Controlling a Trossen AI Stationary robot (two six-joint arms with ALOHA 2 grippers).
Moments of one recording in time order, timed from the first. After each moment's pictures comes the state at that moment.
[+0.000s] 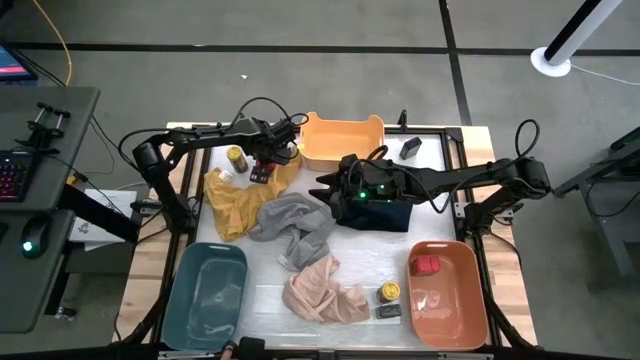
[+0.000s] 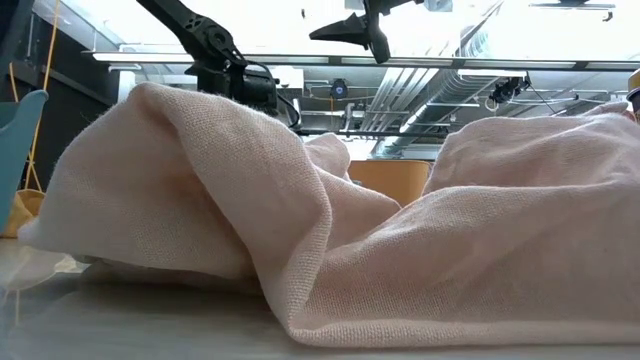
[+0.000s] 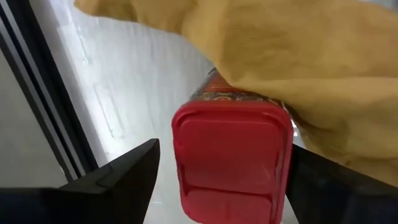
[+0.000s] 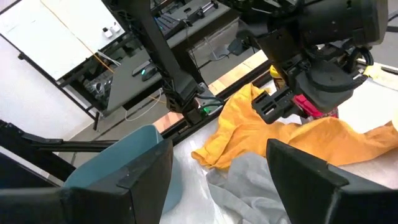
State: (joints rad) left arm 0.56 1.75 1.21 -0.91 -0.26 0.73; right arm 0.03 1.51 1.17 0.09 0.18 0.57
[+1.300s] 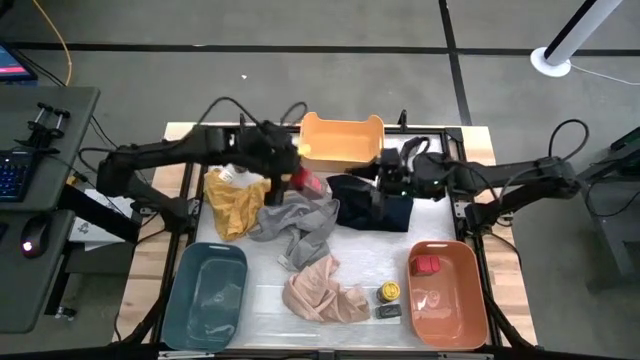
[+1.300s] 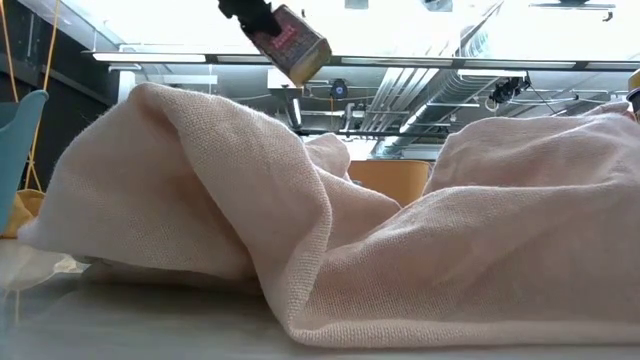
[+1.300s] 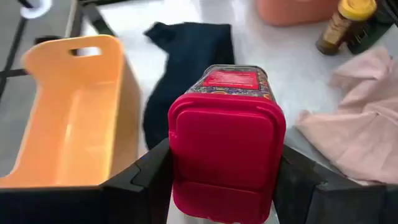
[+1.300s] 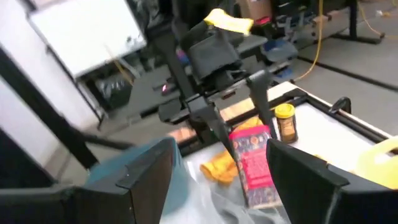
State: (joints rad) left arm 0.18 1.43 1.44 -0.81 0.08 0.30; right arm 0.12 1.23 1.17 -0.09 0.25 0.38
